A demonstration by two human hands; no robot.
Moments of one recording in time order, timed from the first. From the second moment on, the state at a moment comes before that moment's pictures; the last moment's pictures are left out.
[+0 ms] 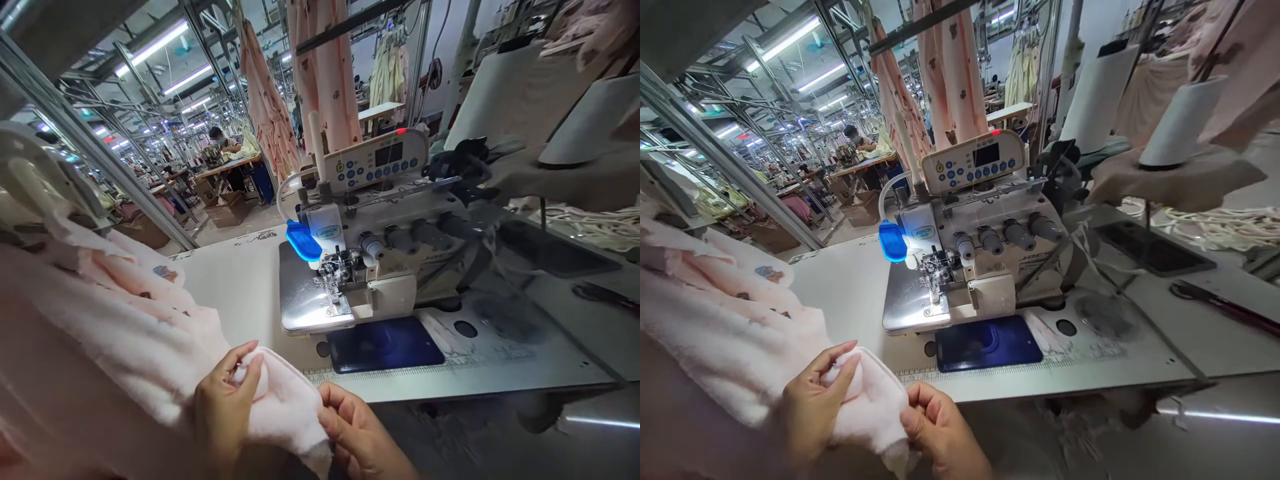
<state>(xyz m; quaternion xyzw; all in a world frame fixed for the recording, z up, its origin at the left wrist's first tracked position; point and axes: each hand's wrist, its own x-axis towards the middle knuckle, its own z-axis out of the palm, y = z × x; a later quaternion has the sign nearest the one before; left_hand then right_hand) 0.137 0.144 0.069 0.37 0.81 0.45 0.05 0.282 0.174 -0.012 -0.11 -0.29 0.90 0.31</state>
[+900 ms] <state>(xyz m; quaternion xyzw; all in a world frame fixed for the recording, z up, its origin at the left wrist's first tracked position) 0.152 0.120 0.085 0.43 0.74 0.45 0.25 0.265 0.175 0.016 -0.18 -0.42 0.83 0.33</state>
